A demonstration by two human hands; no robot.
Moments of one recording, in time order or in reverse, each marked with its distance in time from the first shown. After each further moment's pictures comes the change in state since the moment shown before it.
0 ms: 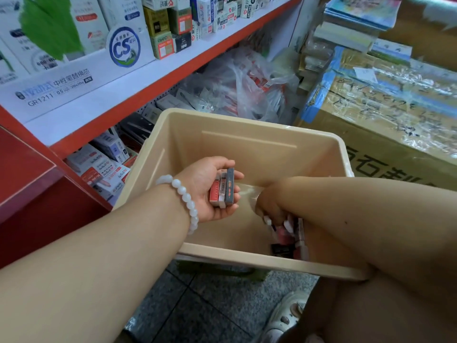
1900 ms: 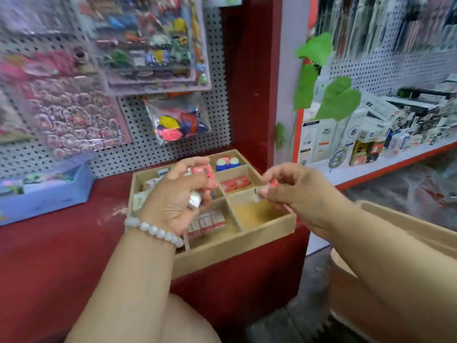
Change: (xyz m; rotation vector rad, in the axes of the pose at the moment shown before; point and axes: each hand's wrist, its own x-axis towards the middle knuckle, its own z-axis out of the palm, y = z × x) left_hand -0.350 -0.058 -0.195 -0.437 0.604 1.030; right_hand -0.211 -0.301 -0.142 1.328 0.835 -0.998
